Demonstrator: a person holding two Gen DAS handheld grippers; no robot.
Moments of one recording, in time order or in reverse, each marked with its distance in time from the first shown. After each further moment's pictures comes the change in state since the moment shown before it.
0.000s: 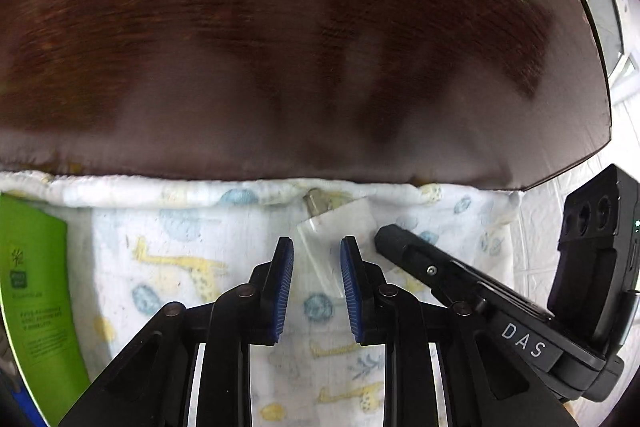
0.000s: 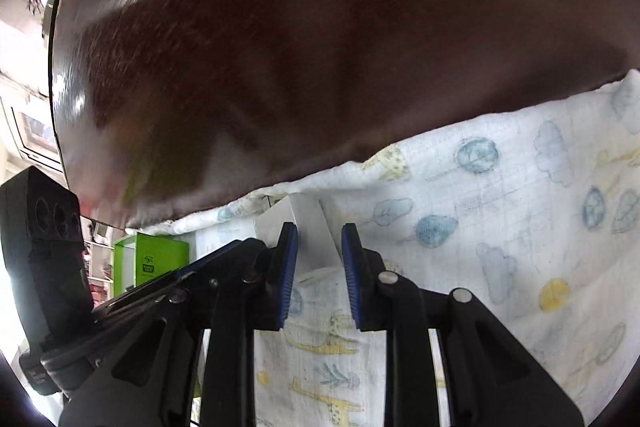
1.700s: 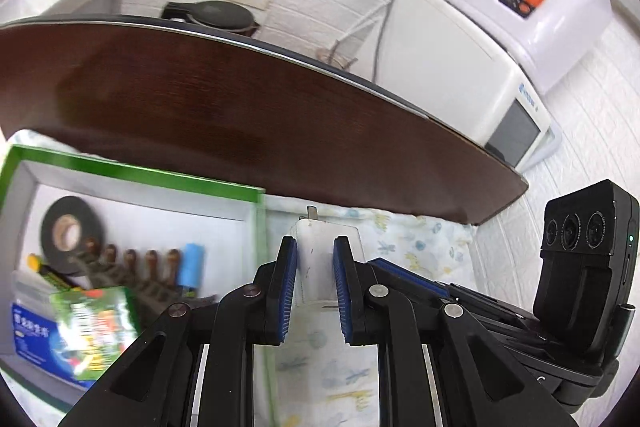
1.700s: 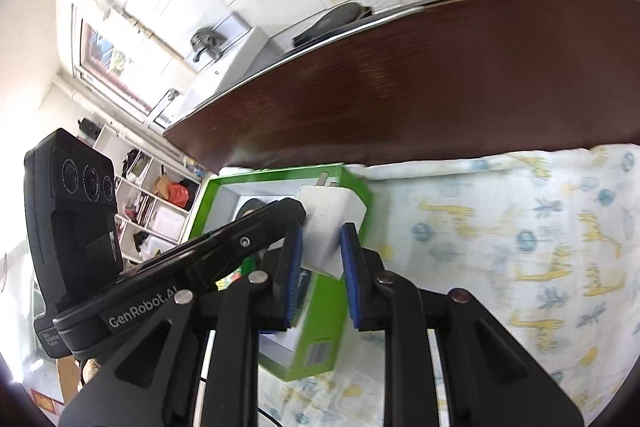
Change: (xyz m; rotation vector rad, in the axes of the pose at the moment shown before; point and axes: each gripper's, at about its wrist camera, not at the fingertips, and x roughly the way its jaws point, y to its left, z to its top) left arm -0.179 0.134 -0.055 -0.057 -0.275 -0.102; right arm -0.020 0.185 -0.080 -0.296 0.000 0.122
